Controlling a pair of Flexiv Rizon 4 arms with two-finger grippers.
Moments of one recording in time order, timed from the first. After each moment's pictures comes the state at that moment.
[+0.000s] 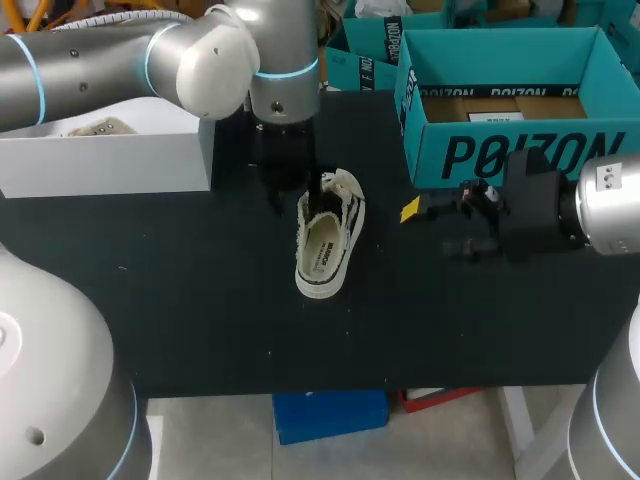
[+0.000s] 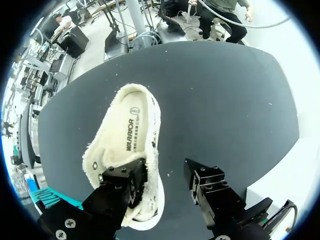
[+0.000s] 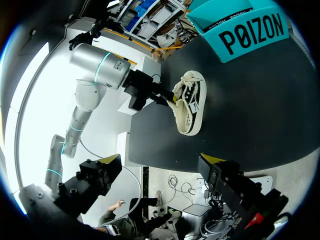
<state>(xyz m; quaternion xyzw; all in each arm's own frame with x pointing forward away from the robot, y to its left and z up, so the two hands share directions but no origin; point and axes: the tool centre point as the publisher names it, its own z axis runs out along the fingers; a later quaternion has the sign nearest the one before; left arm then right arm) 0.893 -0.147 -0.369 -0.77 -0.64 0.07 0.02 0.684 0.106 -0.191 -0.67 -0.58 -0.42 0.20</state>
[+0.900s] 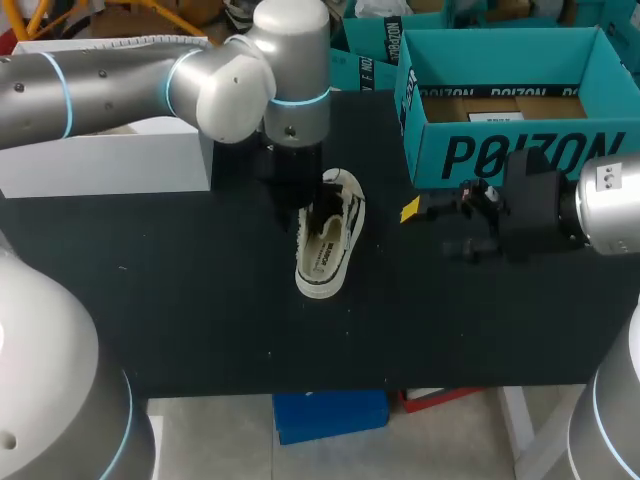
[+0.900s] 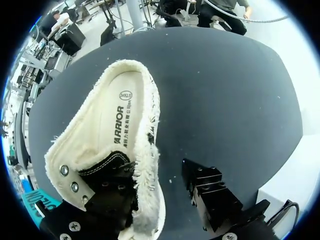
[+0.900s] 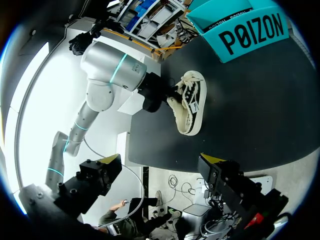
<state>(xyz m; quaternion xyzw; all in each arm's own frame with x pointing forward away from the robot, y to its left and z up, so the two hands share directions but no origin) 0.901 -0.155 -0.414 -0.77 -0.64 0.05 0.03 0.684 0.106 -0.191 -0.67 -0.58 -0.42 0.20</state>
